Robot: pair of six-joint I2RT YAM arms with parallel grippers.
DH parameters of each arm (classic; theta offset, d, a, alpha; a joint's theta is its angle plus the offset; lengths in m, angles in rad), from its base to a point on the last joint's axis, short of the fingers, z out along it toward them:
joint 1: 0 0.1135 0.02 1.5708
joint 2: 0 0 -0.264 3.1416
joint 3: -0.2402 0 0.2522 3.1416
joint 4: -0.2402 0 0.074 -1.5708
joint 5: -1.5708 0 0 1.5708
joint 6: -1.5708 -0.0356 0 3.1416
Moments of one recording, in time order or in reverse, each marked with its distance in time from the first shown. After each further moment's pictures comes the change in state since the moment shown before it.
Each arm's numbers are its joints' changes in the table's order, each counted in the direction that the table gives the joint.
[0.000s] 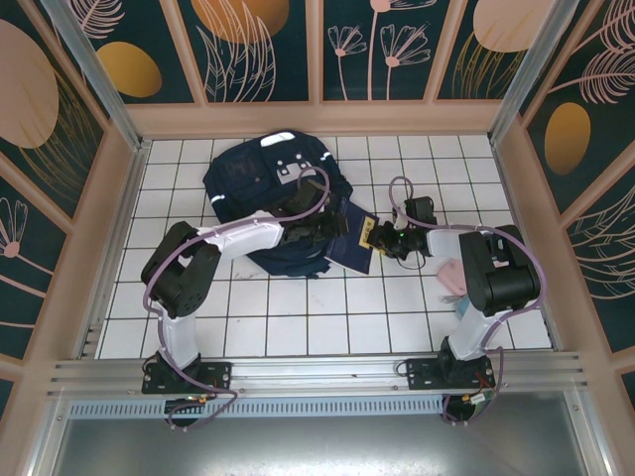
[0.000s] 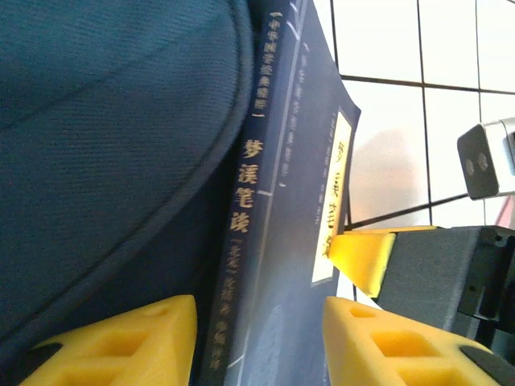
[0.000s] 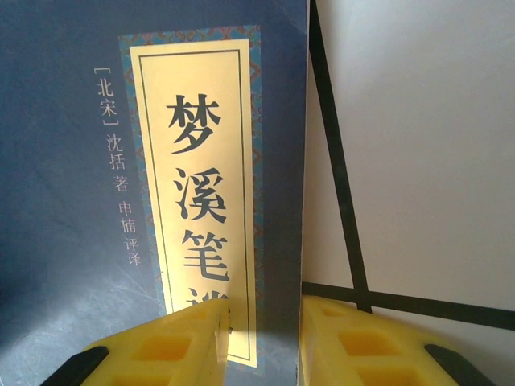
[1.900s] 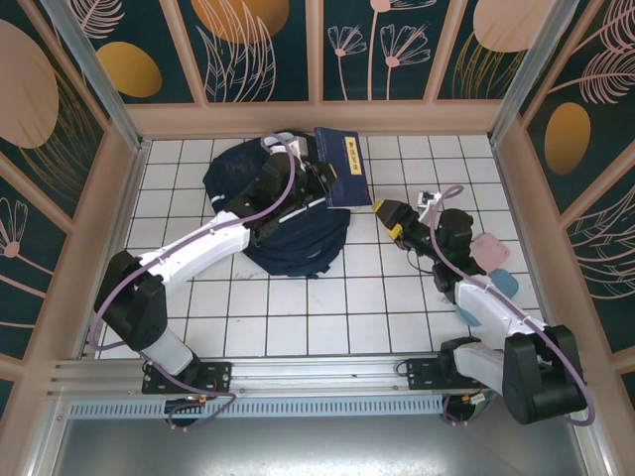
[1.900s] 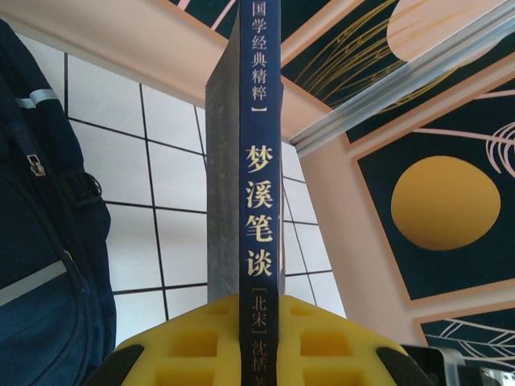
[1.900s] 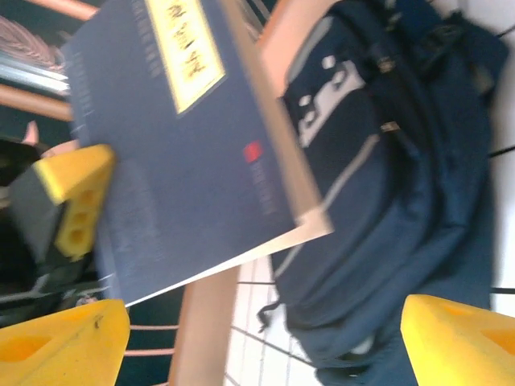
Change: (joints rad) left arm 0.021 0.304 0.051 0.297 0.183 0.084; right arm 0.019 0.629 0.310 0.509 0.053 -0.457
